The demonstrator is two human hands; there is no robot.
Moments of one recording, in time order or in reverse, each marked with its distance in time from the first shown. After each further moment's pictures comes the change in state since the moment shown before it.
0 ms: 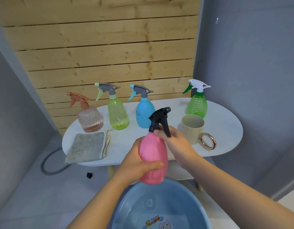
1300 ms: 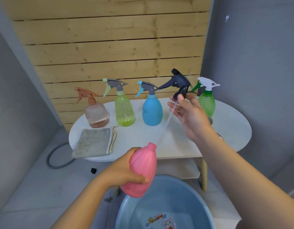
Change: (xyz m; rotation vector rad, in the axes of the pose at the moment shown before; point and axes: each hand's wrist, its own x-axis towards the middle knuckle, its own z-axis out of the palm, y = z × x) left_hand -0.013 -0.027 -0.054 0.308 -0.191 -0.161; right_hand 0.050 -0.033 -0.015 0.602 0.111 -0.148
